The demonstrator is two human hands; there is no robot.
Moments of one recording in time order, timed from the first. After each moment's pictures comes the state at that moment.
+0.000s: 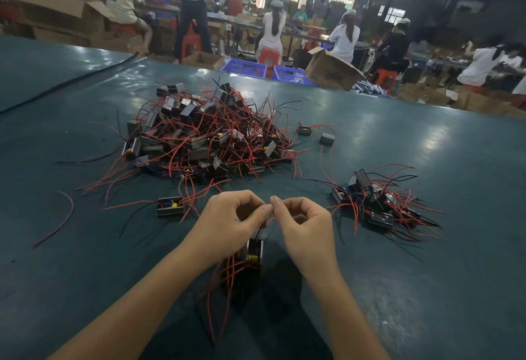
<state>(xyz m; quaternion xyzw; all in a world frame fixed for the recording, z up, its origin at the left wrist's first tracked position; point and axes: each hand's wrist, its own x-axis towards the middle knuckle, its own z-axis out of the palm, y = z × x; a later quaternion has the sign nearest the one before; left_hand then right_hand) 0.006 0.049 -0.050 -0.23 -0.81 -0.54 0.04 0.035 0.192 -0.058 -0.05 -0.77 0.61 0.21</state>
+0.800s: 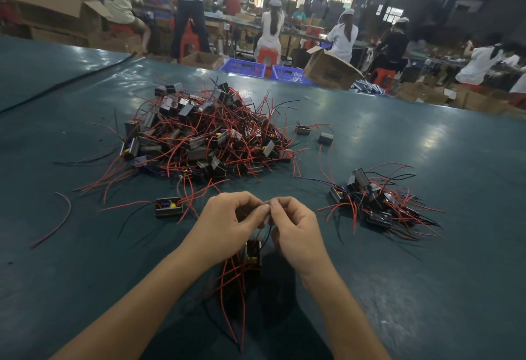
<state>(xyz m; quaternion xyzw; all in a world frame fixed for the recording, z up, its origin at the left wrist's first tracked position) 0.005 0.049 -0.053 -0.23 -0.82 -0.52 0.06 0.032 0.188 -0.062 -0.03 -0.75 0.66 0.11</state>
